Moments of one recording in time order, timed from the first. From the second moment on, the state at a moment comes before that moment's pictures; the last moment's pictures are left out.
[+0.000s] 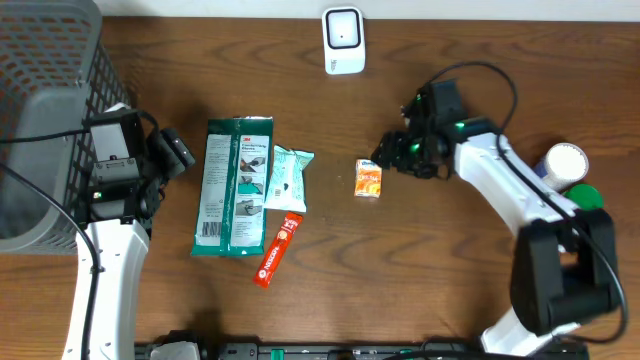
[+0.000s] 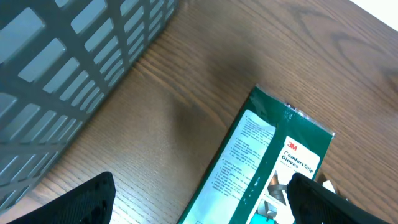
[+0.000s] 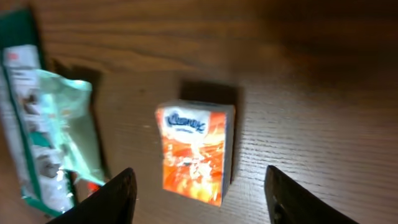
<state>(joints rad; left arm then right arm) 0.14 1.23 0.97 -0.60 -0.09 -0.41 0.27 1.81 1.21 -0.63 -0.36 0.47</state>
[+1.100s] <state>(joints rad) 0.14 1.23 0.97 -0.60 -0.09 -0.41 0.27 1.85 1.06 -0.42 -0.43 0.55</state>
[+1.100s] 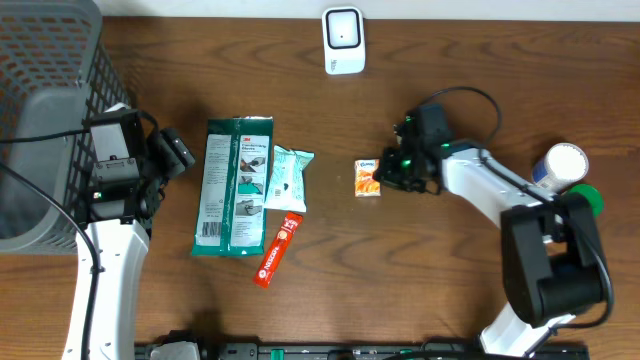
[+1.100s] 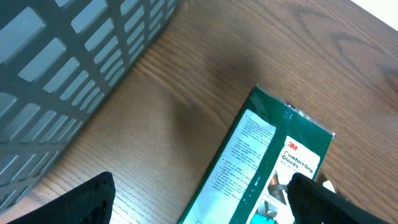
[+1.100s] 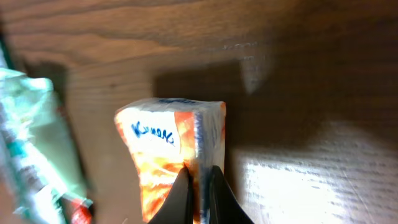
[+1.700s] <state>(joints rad) 0.14 1.23 0.97 -0.60 -0.09 -0.41 0.04 1.59 1.05 -0.38 -1.38 0.24</state>
